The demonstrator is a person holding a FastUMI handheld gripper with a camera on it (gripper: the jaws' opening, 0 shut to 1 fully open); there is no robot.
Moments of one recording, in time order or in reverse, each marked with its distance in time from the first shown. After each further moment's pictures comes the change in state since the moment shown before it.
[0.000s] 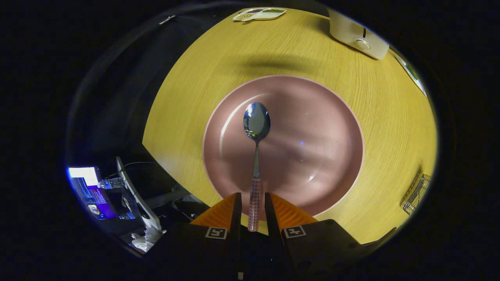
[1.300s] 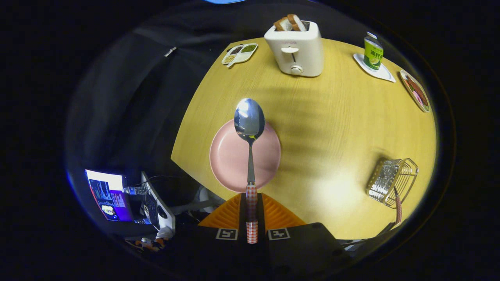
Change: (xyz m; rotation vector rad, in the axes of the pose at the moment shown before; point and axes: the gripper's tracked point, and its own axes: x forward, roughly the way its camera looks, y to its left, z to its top) arm -0.178 -0.092 -0.021 0.085 -0.229 0.146
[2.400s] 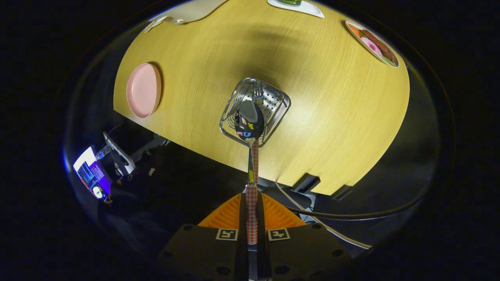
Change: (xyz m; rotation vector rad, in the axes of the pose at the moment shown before) arm -0.135 -0.231 -0.068 0.081 0.739 -0.304
